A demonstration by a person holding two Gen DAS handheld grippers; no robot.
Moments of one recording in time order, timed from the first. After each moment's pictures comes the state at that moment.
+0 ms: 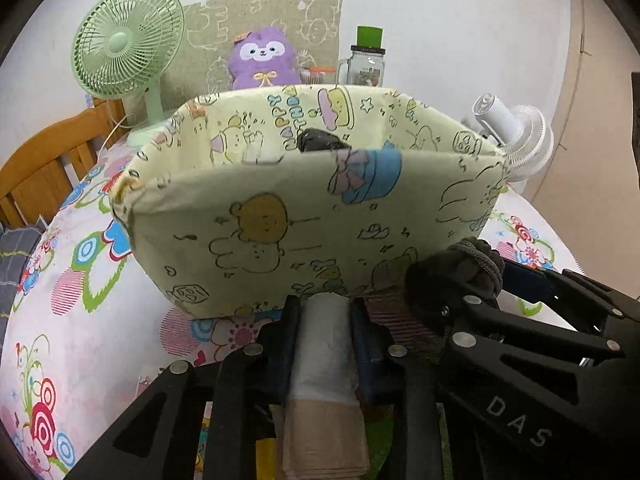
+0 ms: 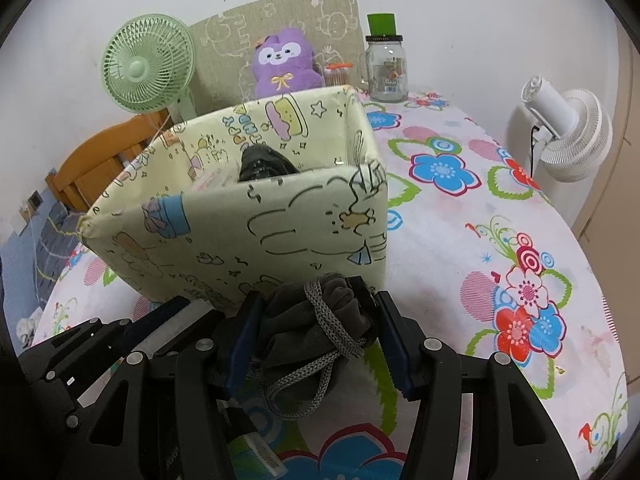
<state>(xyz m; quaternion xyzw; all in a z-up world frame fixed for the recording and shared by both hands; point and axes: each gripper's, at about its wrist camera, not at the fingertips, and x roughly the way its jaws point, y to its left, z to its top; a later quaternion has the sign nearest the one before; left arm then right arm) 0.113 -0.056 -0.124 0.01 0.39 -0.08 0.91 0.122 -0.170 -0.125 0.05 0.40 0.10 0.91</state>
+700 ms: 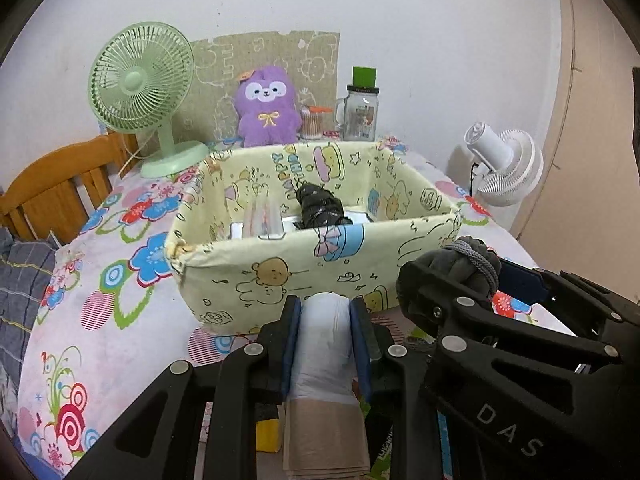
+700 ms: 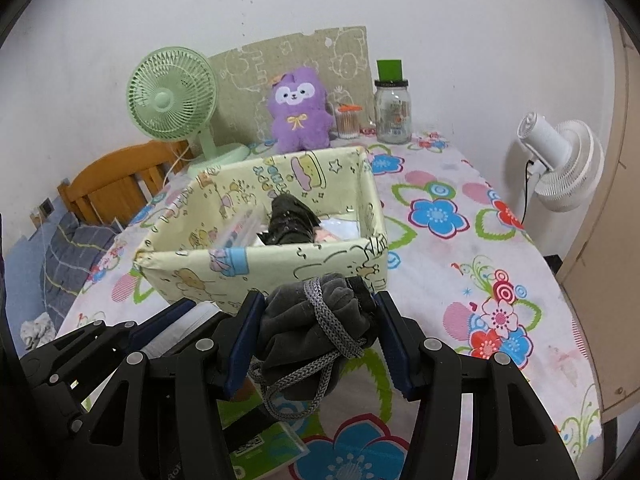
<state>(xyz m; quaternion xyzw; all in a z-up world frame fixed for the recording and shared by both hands) 0.090 -0.055 -0.079 0.01 0.35 -0.08 0.93 0.094 -0.170 -0.077 0.05 0.35 0.11 0.93</state>
